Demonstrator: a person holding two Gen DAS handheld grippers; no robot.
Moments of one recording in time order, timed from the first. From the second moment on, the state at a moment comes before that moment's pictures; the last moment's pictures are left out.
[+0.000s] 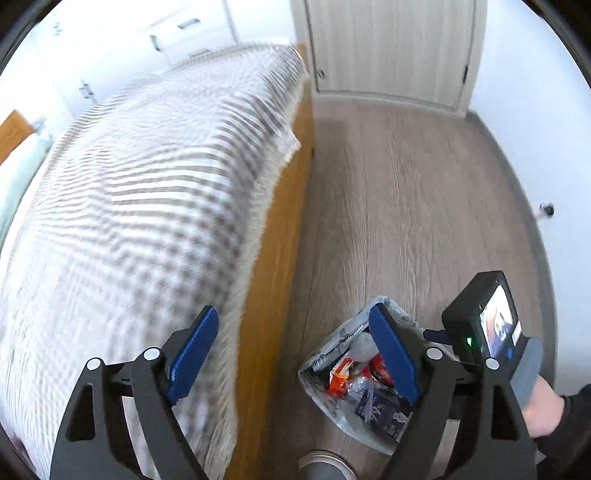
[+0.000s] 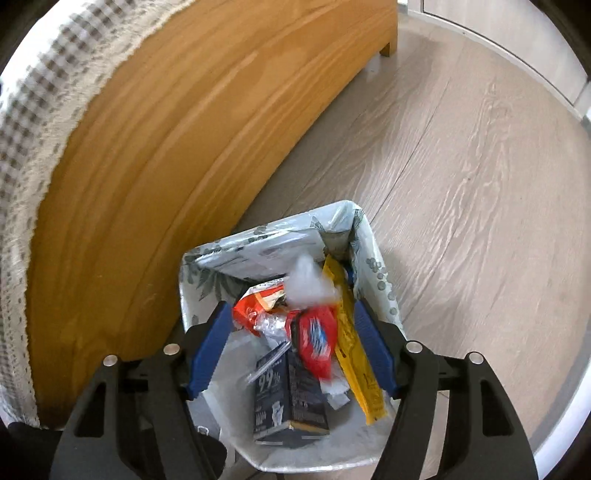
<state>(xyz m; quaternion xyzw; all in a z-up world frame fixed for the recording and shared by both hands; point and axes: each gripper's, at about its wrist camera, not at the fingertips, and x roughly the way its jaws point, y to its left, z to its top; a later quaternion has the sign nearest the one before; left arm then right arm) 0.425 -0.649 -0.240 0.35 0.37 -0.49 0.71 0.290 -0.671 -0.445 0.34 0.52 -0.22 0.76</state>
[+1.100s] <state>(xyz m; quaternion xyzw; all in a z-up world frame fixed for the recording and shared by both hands) 0.433 -0.263 -0.067 0.11 0.32 -0.33 0.88 0.266 -0.533 -0.177 0.17 0.44 -0.20 0.86</state>
